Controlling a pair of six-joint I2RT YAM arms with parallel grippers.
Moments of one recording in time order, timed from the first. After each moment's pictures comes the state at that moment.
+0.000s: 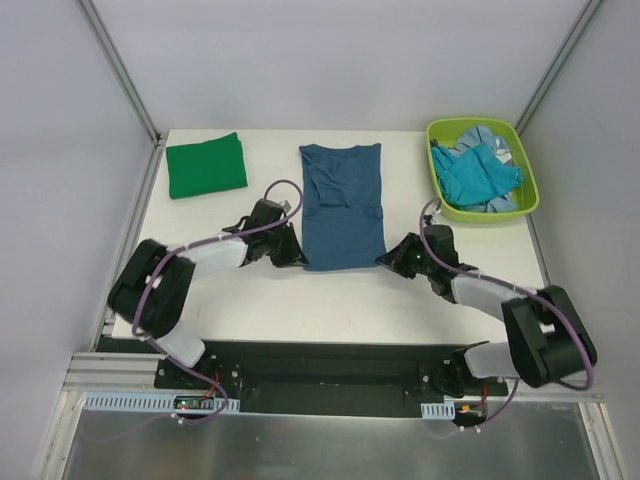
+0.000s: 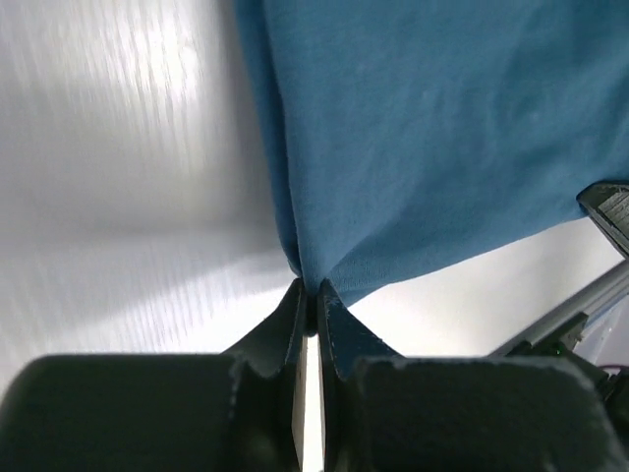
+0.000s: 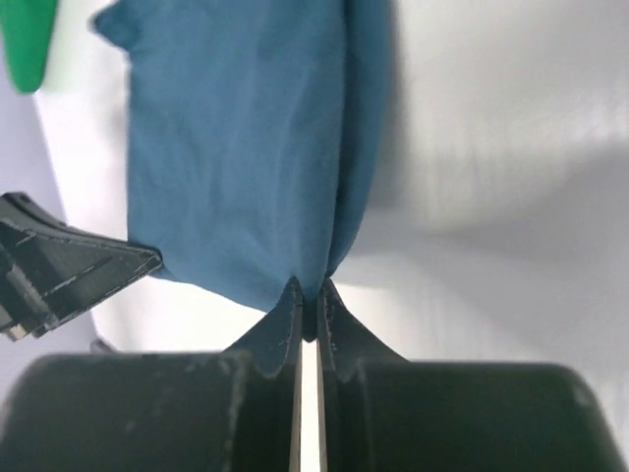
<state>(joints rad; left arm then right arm) -0.50 1.66 0.84 -0.09 0.33 -0.76 0.35 1.40 0.47 0.25 -0.25 0.90</state>
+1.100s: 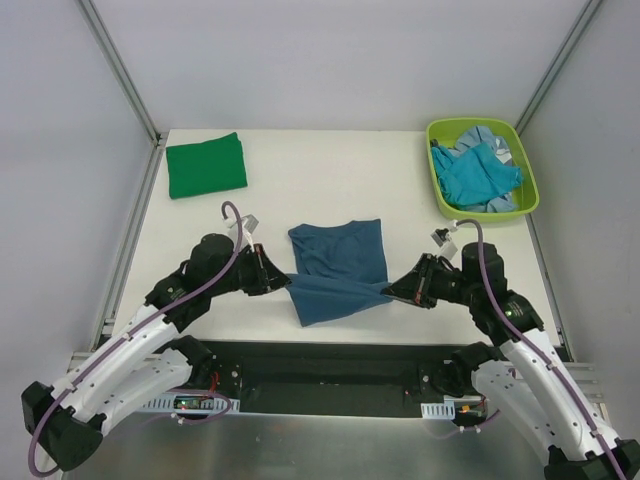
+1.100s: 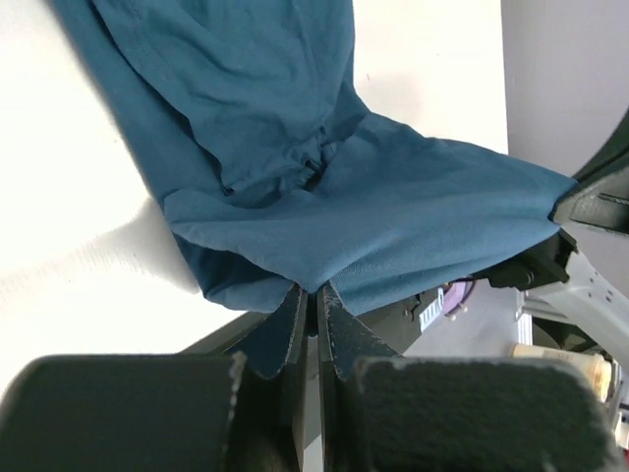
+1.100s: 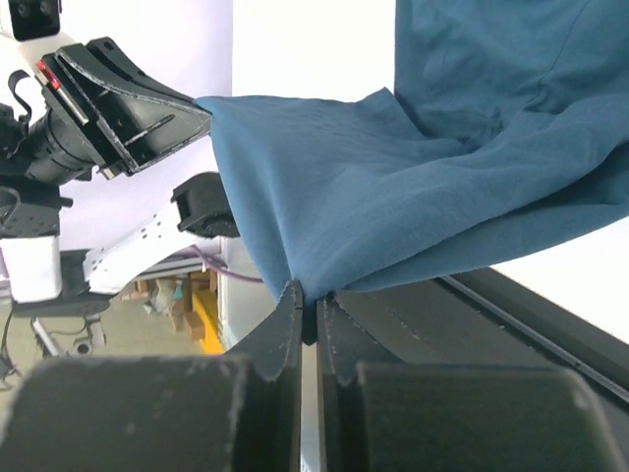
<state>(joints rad) -0.62 0.70 0.62 -0.46 0.28 -0.82 0.41 0.59 0.60 -0.56 -0.65 0.90</state>
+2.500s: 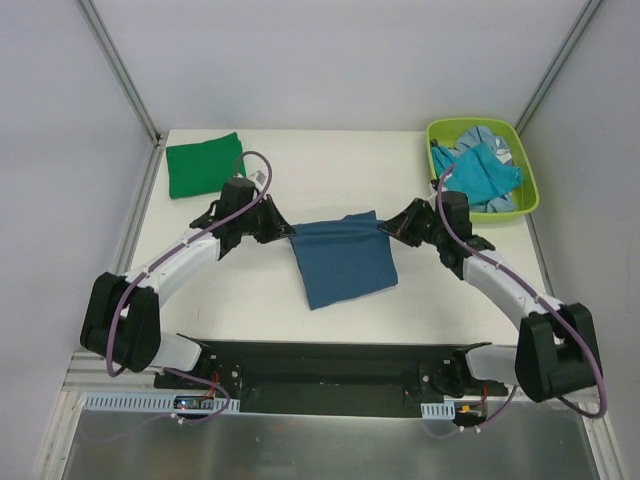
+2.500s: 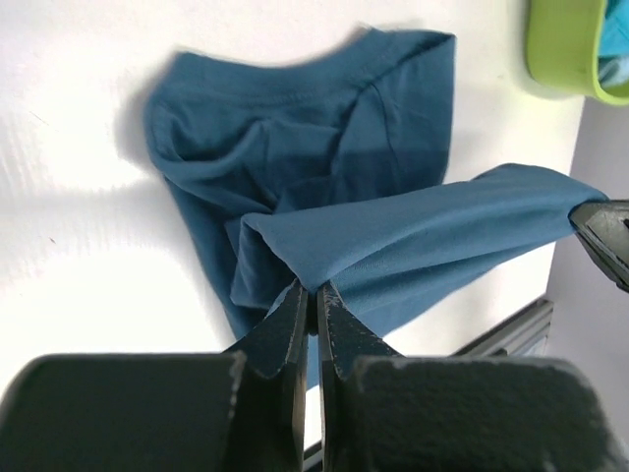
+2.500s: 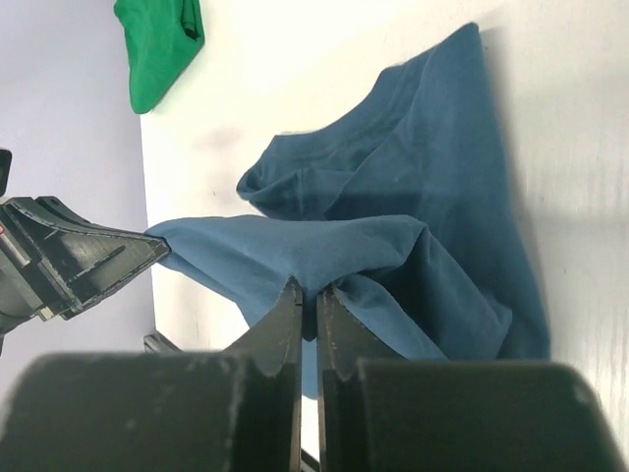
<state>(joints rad) -0.38 1.35 0.87 -0.21 0.30 -0.76 0.30 1.22 0.72 -0.03 -0.36 0.84</state>
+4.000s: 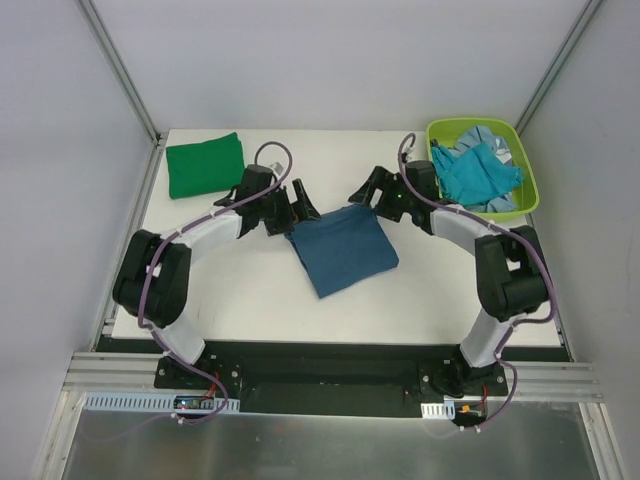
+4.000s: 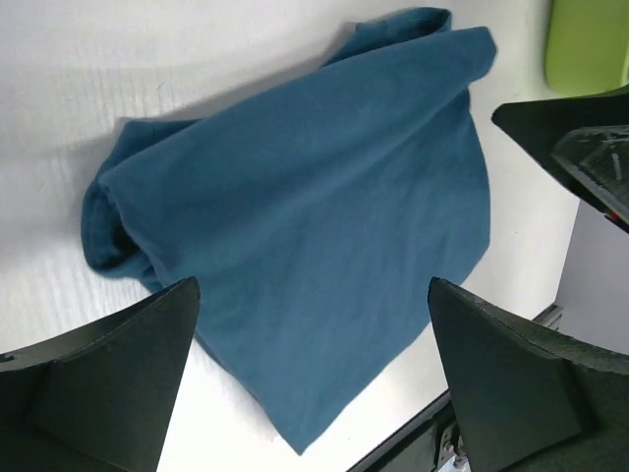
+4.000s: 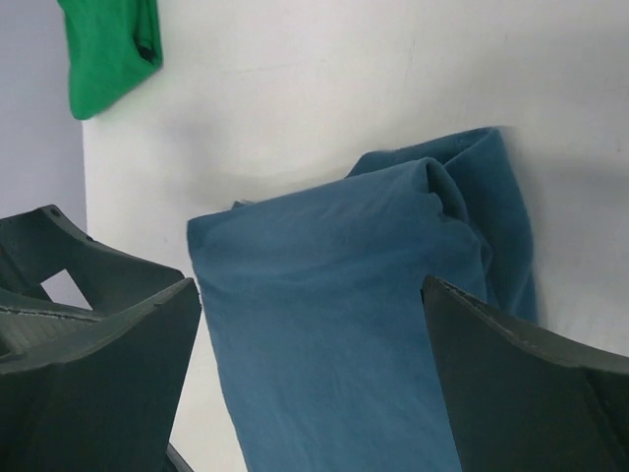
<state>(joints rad) -0.38 1.63 1.04 -0.14 0.36 -0.74 0.32 1.71 1.06 0.07 -0.38 0.69</state>
